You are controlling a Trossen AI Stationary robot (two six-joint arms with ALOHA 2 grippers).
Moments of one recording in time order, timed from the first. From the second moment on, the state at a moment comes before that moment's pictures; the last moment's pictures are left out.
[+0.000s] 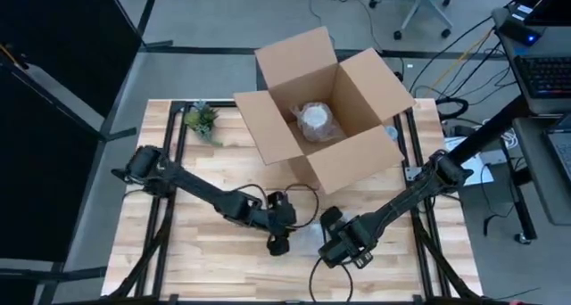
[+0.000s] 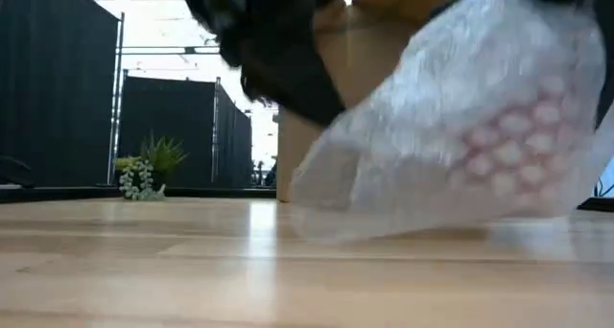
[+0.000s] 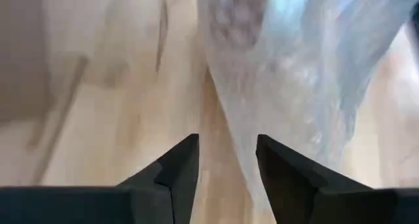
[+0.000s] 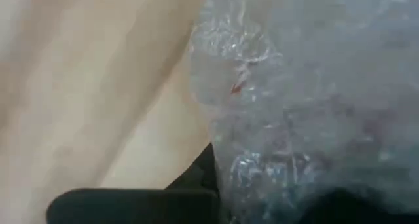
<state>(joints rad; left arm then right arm) -0.37 1.80 1.22 -0.22 -0.27 -0.38 0.56 1.86 1.44 -1.11 0.03 0.03</state>
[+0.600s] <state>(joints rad) -0.36 1.96 1.22 0.34 -0.23 -0.20 0.53 1.92 1.45 -0.99 0.01 0.09</state>
